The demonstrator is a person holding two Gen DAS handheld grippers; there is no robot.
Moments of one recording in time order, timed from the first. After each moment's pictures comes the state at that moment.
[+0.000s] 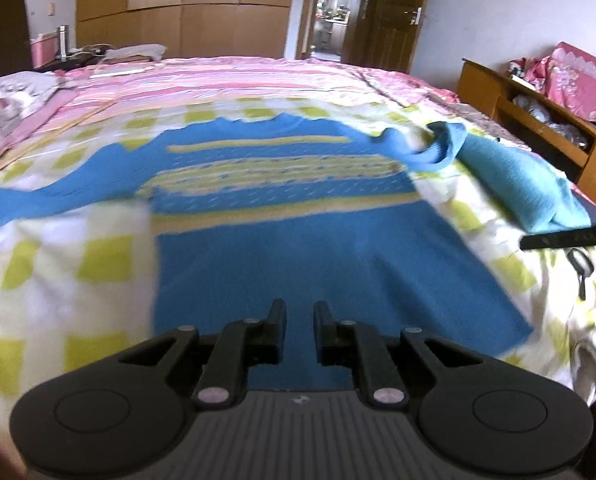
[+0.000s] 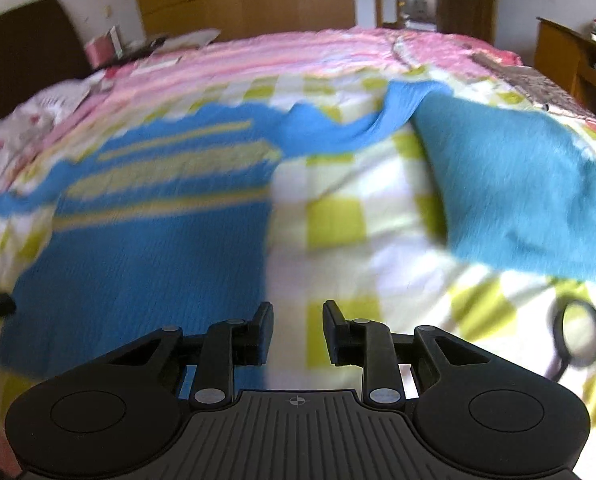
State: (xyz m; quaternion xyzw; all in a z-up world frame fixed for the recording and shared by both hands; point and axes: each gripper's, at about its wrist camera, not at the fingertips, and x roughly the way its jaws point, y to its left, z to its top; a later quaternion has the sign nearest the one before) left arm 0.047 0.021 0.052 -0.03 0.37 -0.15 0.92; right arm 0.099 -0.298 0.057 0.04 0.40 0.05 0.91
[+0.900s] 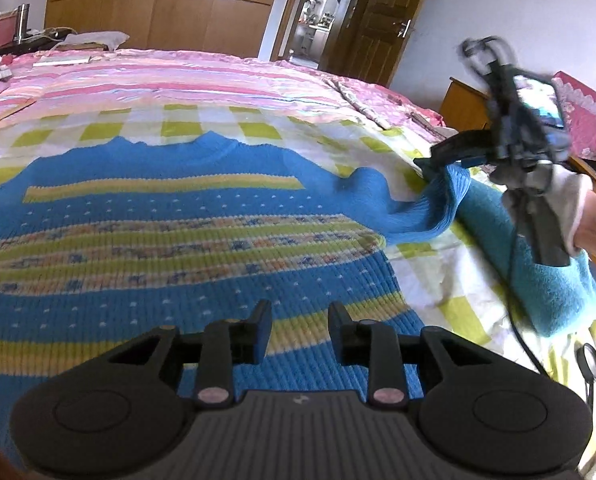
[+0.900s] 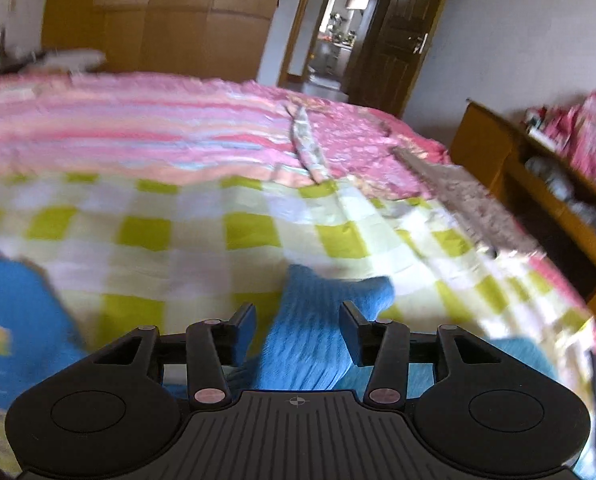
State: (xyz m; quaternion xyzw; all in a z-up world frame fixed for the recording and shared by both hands) left arm 0.197 -0.062 0.022 -0.08 0.36 -0.19 0.91; right arm 0.391 -0.313 0.042 -0.12 0.35 -0.14 0.92
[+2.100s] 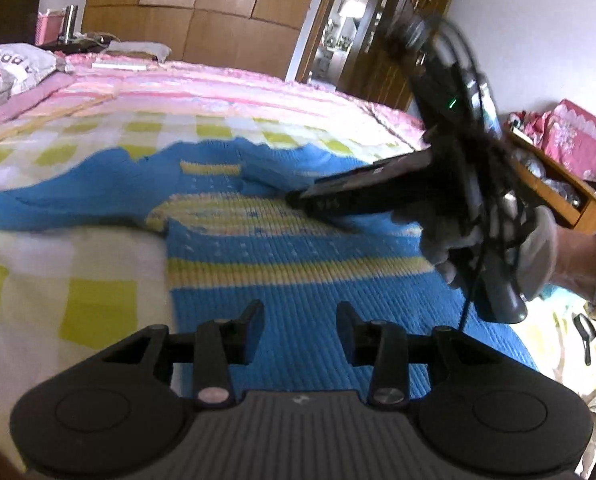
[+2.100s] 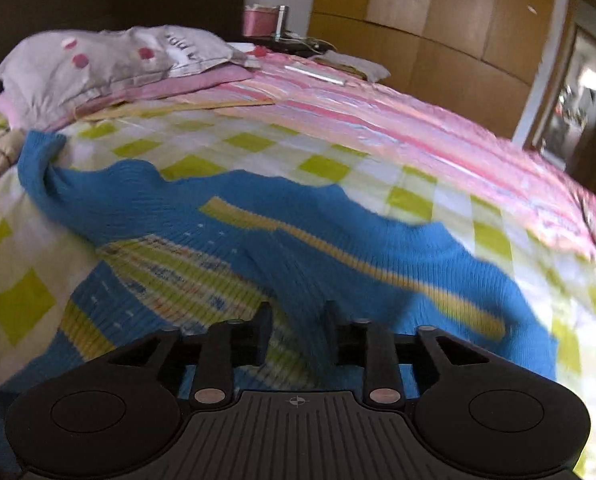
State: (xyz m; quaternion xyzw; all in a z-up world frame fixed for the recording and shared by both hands) left arm 0.114 0.080 0.027 -0.10 0.33 -0.16 0.92; right arm 0.275 -0.040 0.017 -0.19 0.32 0.23 0.90
